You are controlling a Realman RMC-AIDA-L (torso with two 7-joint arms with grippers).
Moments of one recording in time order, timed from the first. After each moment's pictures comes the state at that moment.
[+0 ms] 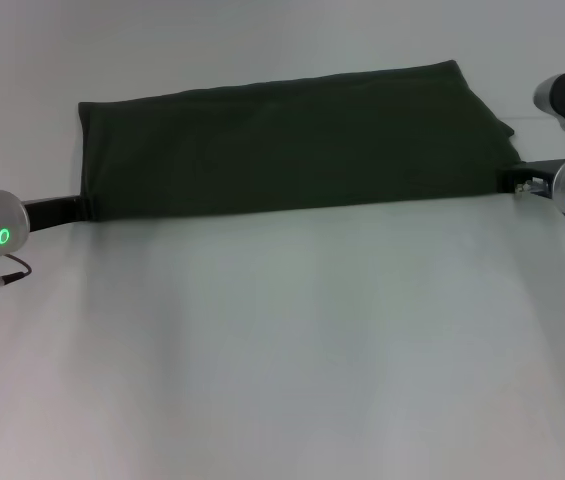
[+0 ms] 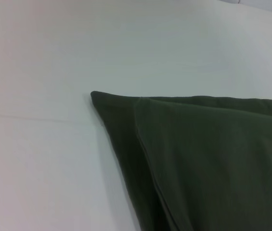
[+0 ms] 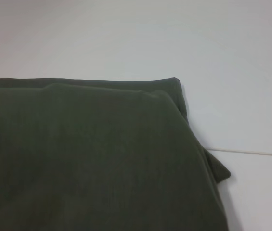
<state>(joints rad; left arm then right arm) -0.77 -2.05 0.71 0.38 2.17 0.55 -2.00 0.86 2.05 -0.97 -0.26 -2.23 -0.15 2.12</state>
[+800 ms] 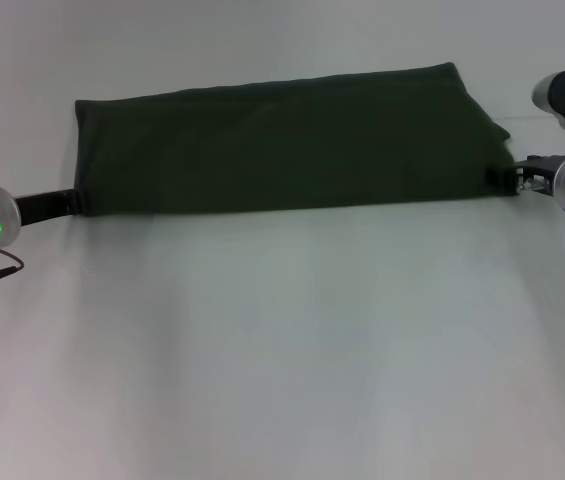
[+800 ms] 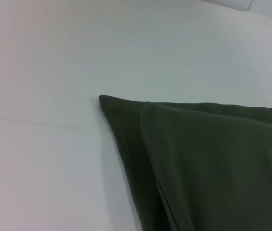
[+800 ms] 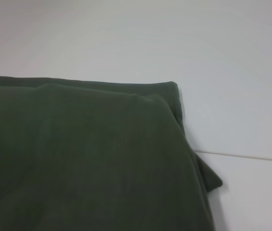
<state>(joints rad) -0.77 -2.05 0.71 0.40 2.18 0.54 -2.04 0.87 2.05 -0.98 -0.24 -2.23 -0.14 2.11</state>
